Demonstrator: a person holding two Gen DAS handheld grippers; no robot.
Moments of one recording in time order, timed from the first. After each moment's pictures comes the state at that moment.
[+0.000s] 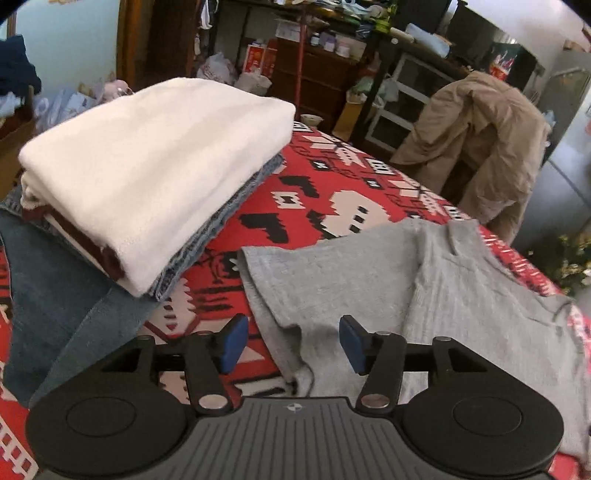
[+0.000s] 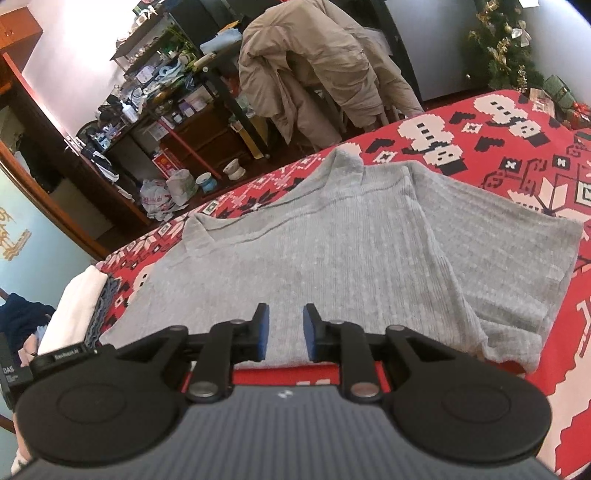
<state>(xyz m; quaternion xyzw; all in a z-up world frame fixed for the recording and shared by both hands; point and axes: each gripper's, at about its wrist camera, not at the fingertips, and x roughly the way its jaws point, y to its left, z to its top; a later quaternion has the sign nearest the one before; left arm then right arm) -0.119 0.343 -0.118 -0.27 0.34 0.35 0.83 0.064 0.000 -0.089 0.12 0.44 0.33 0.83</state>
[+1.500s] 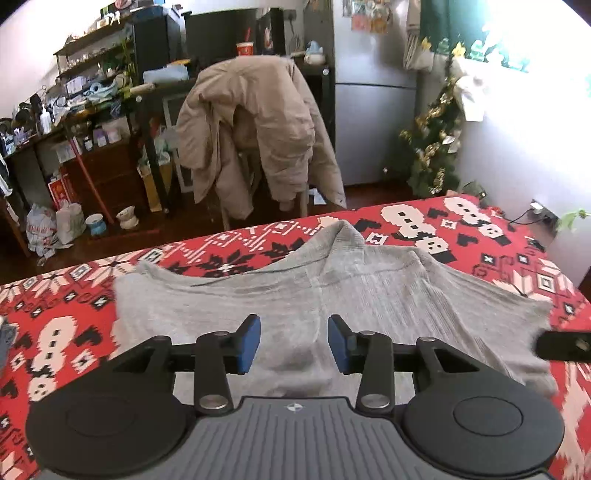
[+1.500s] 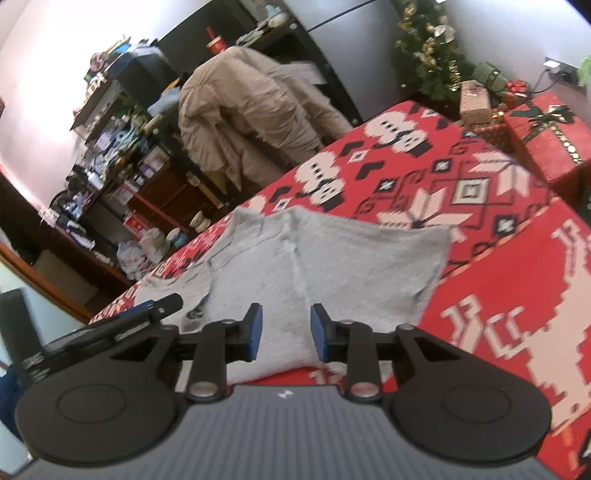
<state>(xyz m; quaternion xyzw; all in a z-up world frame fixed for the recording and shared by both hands) 0.024 0.128 -0.079 -0.01 0.33 0.12 0.94 0.085 -0.103 -0.097 0.21 0.41 0.26 0.85</state>
